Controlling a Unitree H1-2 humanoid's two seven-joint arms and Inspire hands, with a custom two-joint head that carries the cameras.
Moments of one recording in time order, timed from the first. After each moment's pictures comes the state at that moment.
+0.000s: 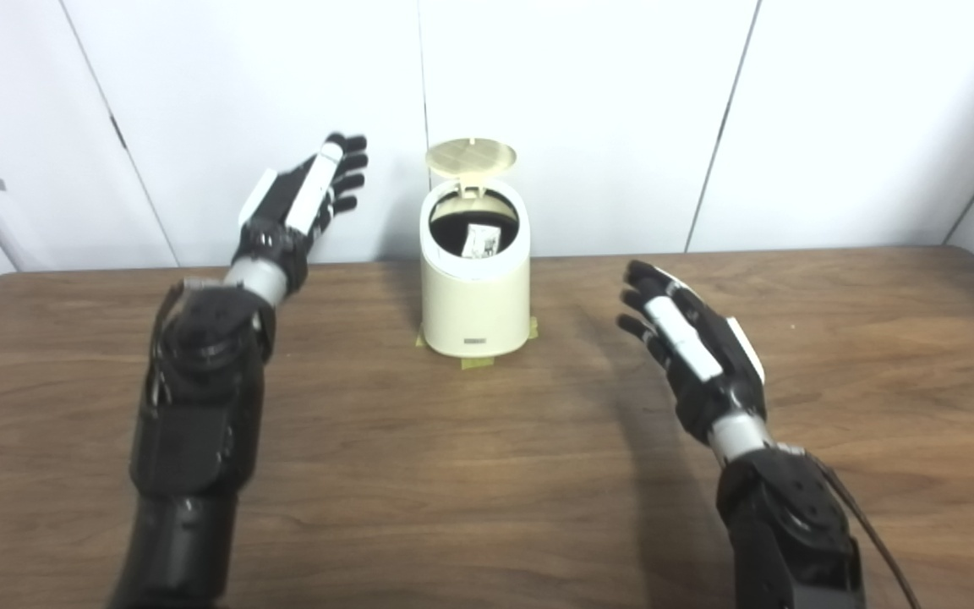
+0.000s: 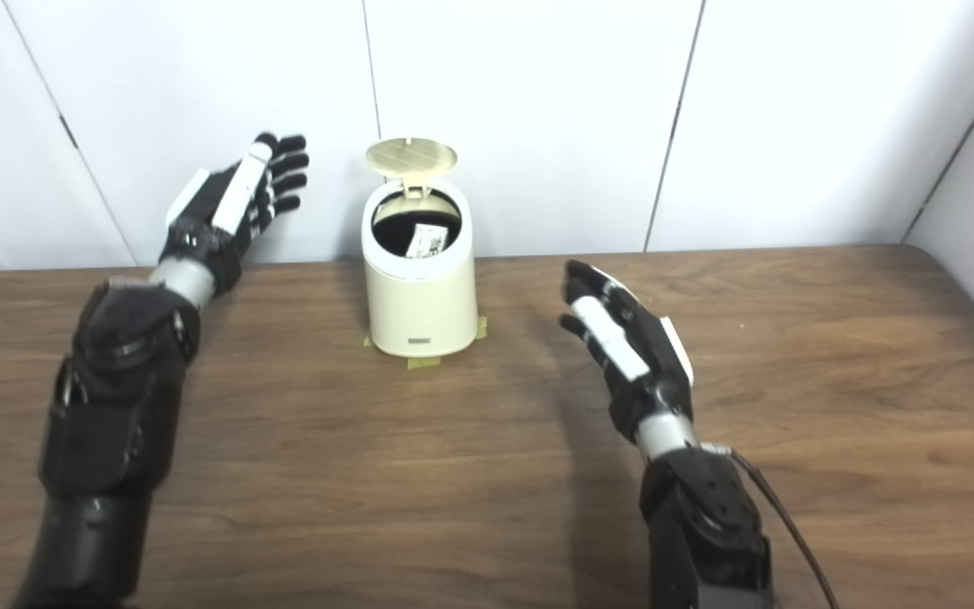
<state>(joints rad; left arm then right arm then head) -0.69 0.19 0.06 0.11 -0.03 0.47 -0.16 -0.19 0.10 -0.20 -0.23 0.13 0.47 0.07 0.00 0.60</state>
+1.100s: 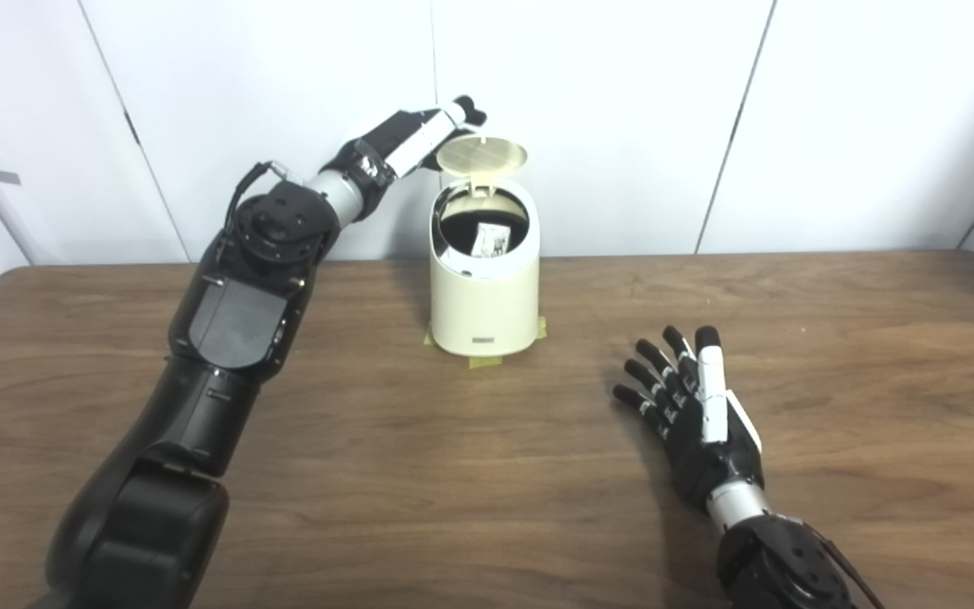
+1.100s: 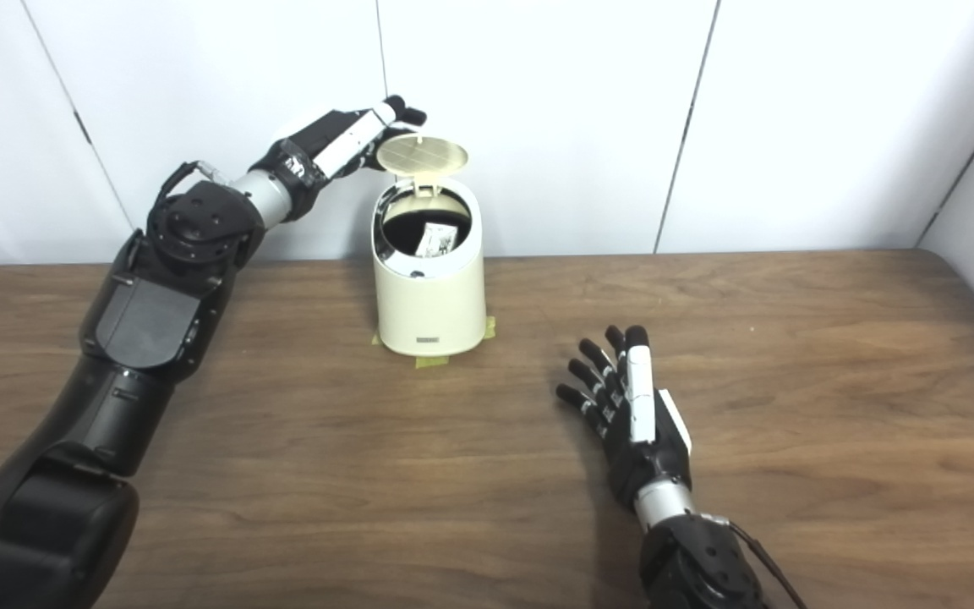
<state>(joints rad) -0.92 0.25 -0.21 0.39 0.12 0.31 -0.36 -0.08 0.09 -0.12 -0.23 0.21 0.46 -0.01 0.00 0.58</state>
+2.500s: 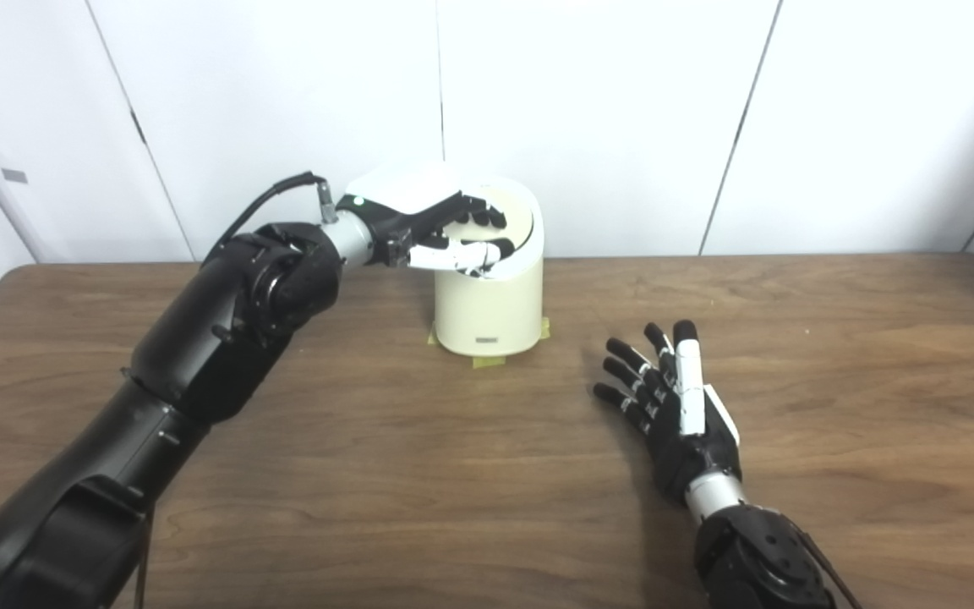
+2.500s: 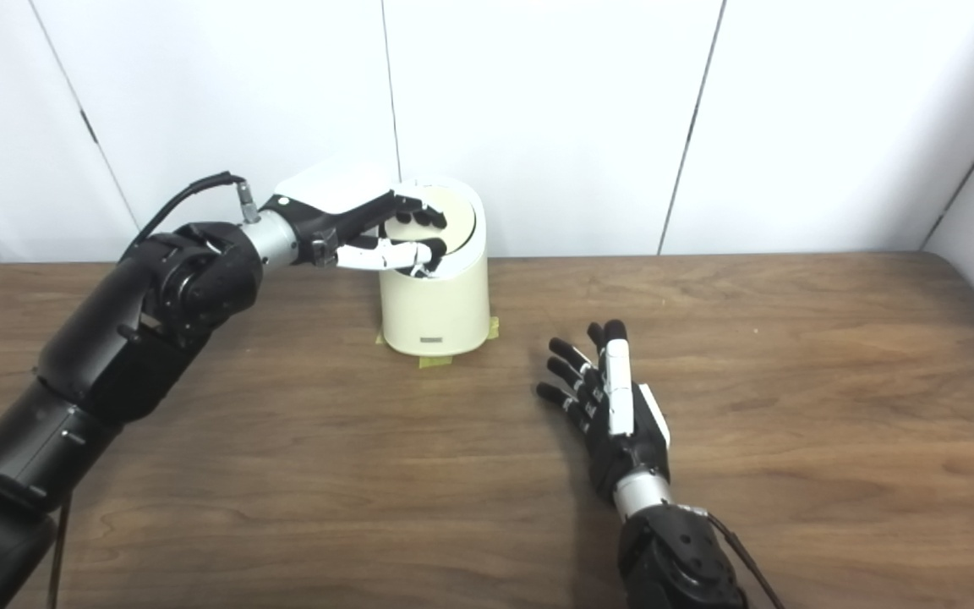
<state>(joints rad) -0.86 0.42 -0.50 0.18 0.69 -0.02 -0.51 -0.10 0.09 -0.06 -0.20 0.21 0.47 -0.08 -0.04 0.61</state>
